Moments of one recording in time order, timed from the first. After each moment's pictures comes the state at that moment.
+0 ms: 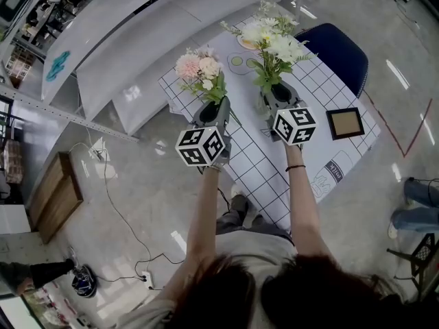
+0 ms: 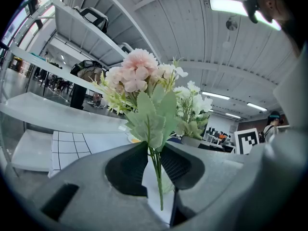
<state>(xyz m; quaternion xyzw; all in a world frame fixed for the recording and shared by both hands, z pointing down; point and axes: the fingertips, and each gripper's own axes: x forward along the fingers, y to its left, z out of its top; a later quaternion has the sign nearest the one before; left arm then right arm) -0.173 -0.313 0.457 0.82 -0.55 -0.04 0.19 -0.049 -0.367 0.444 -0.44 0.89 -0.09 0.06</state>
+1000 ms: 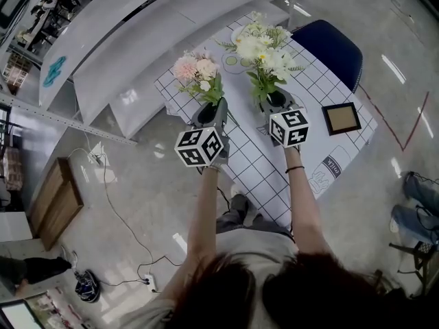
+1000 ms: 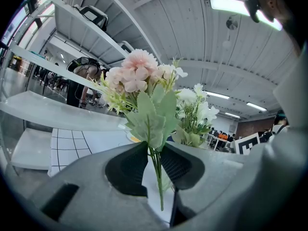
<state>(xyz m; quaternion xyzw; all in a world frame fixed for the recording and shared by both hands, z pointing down) -0.167 -0.310 0.462 0.82 -0.54 -0.03 0.19 -0.050 -0.352 0.476 -0.44 0.90 -0.09 -0.02</state>
